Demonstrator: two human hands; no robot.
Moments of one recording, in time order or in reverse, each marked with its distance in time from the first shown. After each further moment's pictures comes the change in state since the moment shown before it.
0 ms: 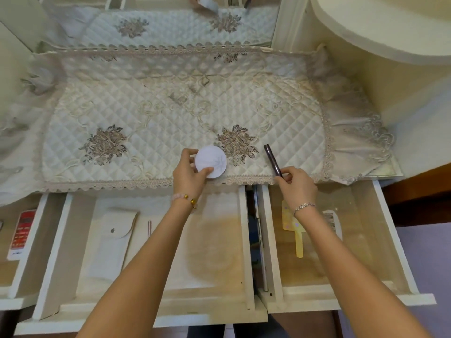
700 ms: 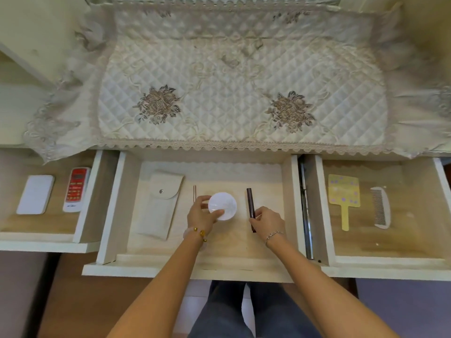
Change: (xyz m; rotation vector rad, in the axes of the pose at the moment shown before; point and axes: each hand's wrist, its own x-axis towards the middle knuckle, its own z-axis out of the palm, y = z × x) left_hand -0.096 -0.174 -0.079 -0.123 -0.114 -0.502; right_hand -0.153 -0.044 0.163 -0.068 -0.511 0.161
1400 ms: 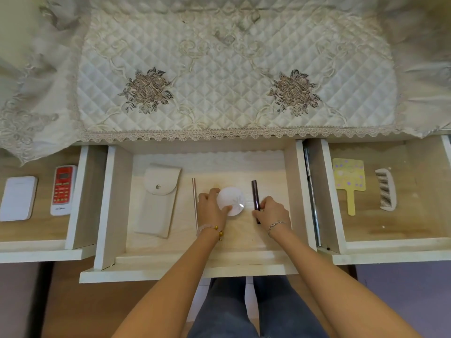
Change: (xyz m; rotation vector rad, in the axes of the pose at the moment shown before) left_hand 0.013 -0.009 0.021 0.500 -0.060 0.155; right_hand 0.017 0.005 0.018 -0.068 0.017 0.113
